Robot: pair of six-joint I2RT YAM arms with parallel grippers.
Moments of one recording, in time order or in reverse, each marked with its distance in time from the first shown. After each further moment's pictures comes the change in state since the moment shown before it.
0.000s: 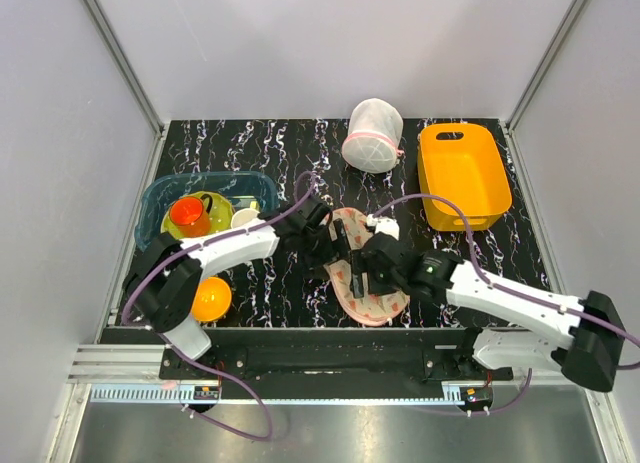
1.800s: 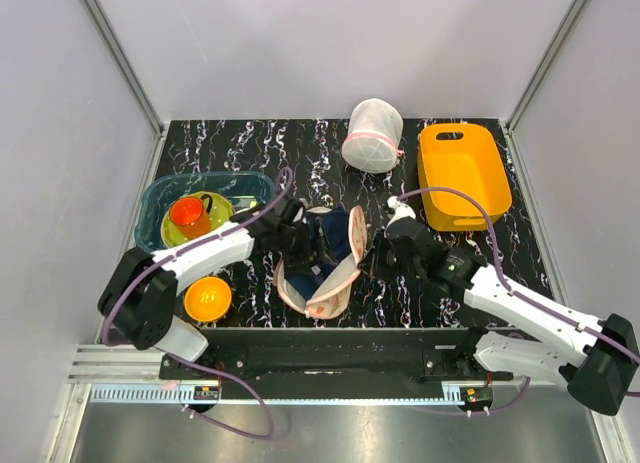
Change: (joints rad) left arm 0.153 -0.200 -0.132 -0.006 0.072 0.169; right arm -0.154 -0.056 -0.025 0.211 -0.146 0.019
